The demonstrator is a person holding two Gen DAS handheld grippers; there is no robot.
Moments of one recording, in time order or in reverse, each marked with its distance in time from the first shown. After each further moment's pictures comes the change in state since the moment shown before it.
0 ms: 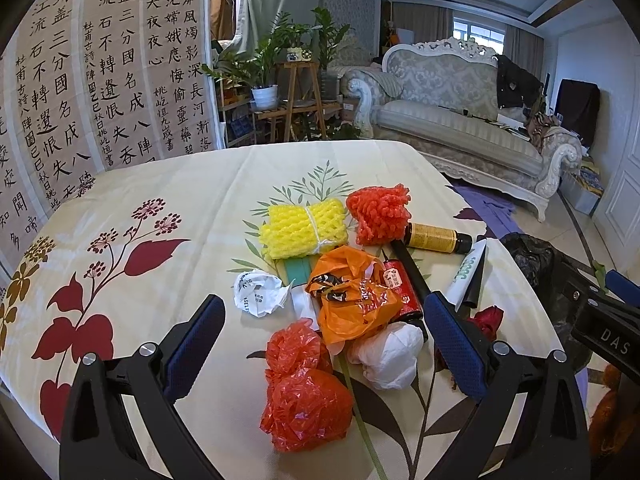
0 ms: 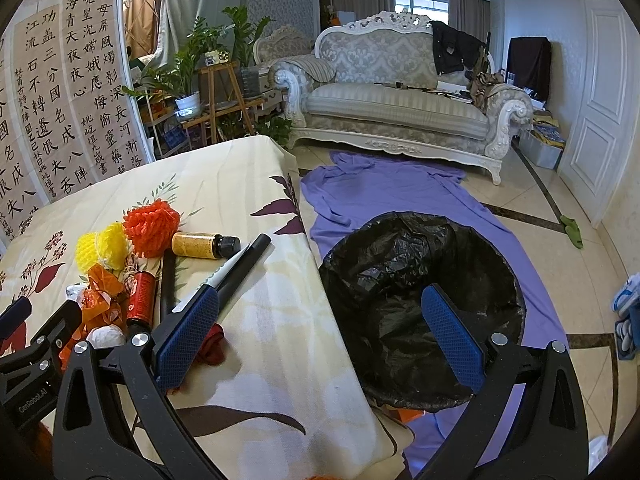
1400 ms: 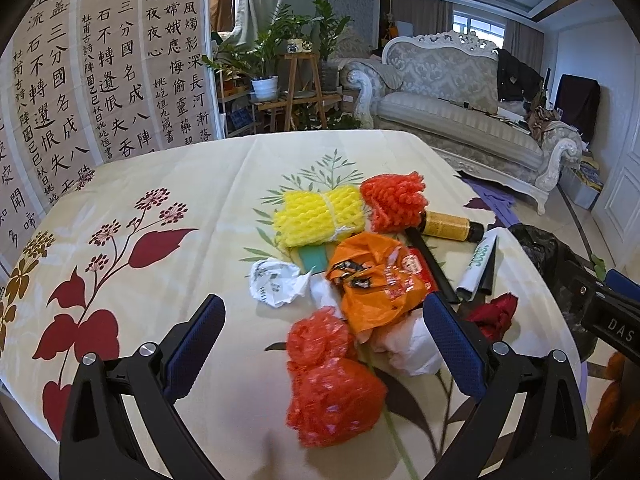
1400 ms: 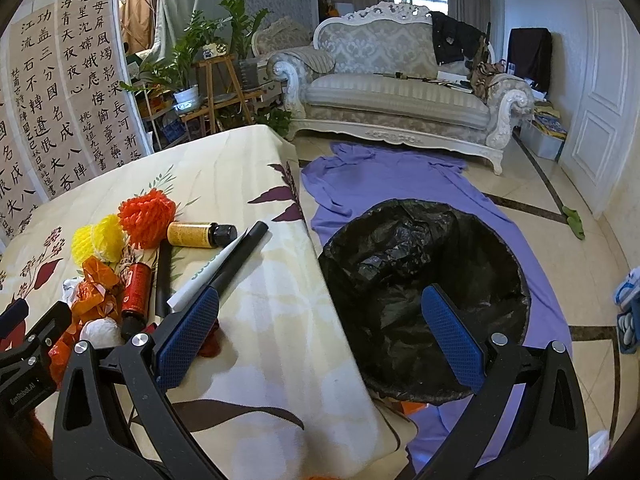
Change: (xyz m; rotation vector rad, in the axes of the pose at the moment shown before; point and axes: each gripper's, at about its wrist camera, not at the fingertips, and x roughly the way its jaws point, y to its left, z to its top) left arm 0.003 0.014 -0.008 0.003 0.035 -0.004; right arm 0.021 -0.005 -0.019 0.009 0.035 0.009
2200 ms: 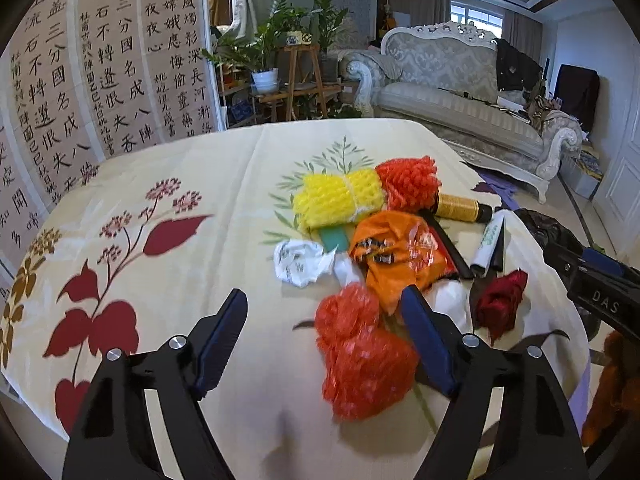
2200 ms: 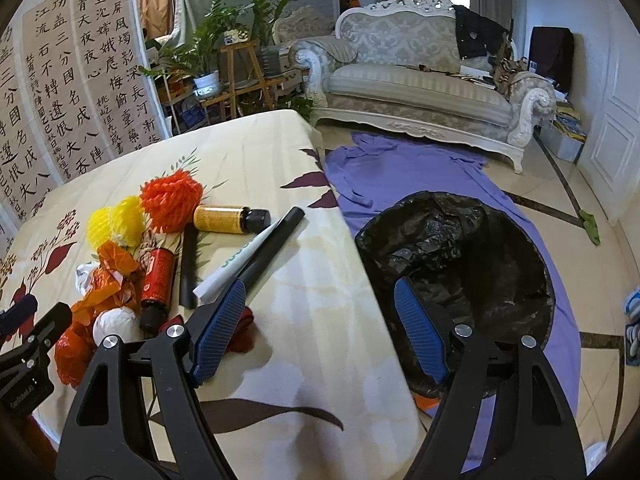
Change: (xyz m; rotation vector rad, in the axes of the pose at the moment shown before) left arm -0.011 0.016 -0.007 0.019 0.042 -0.005; right arm 0.000 0.022 0.001 -0.042 0.042 0.060
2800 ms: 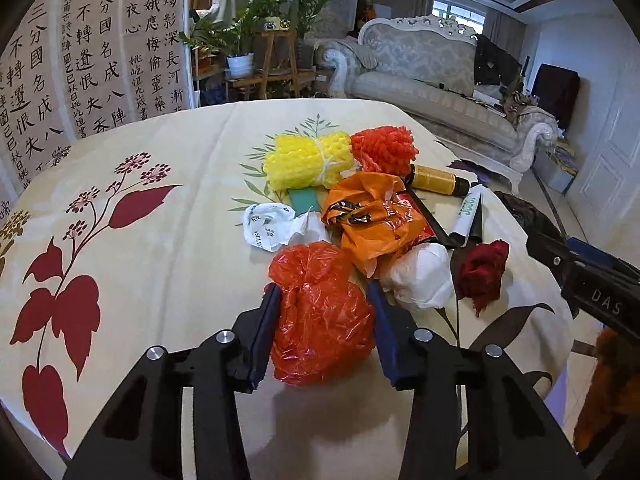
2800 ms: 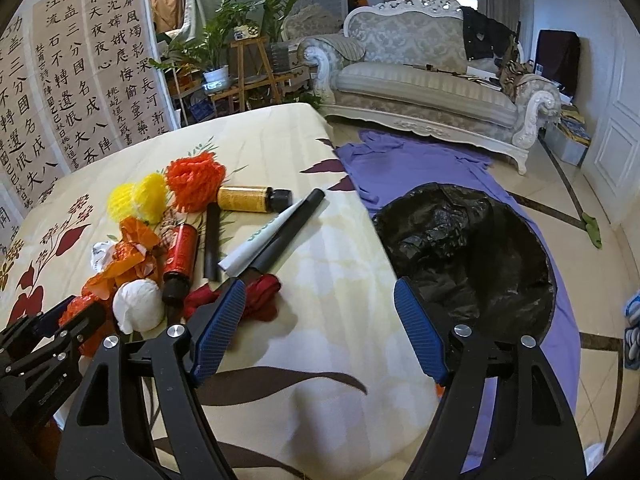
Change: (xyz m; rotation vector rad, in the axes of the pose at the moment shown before) left arm 0.009 -0.002 -0.017 0.001 0.037 -0.117; right arm -0.015 0.015 -0.014 -0.028 0.009 0.014
